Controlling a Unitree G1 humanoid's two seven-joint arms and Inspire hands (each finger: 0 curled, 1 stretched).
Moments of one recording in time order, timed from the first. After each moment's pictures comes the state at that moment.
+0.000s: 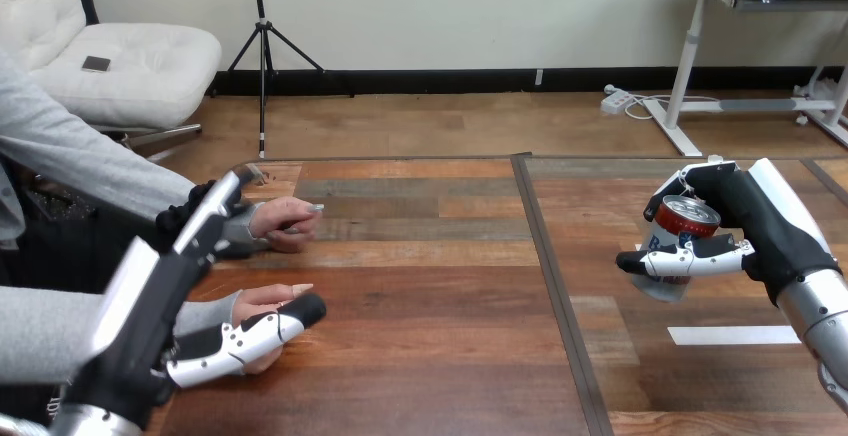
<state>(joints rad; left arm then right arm) 0.27 0.34 0.18 -0.09 0.19 -0.48 -0.19 -0.43 -0.55 -0.03 0.94 -0.25 -0.60 0.08</state>
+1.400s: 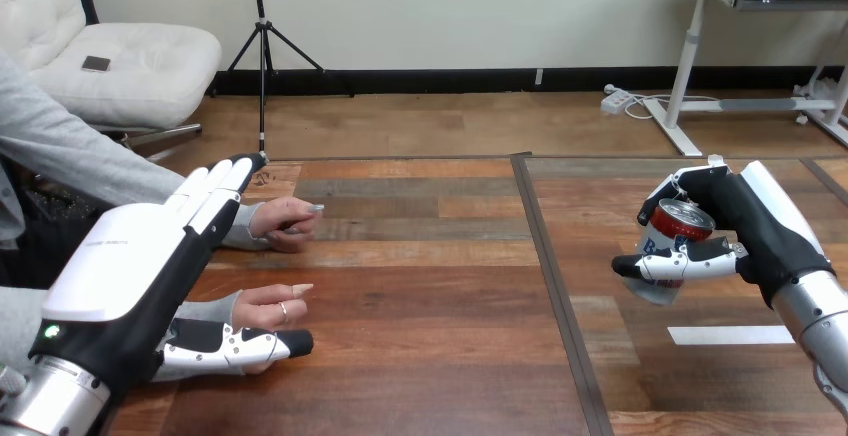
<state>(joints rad) 0.21 0.53 0.21 -0.15 0.60 -0.46 -0.11 -0.43 -0.55 -0.01 0.94 -0.25 -0.60 0.09</state>
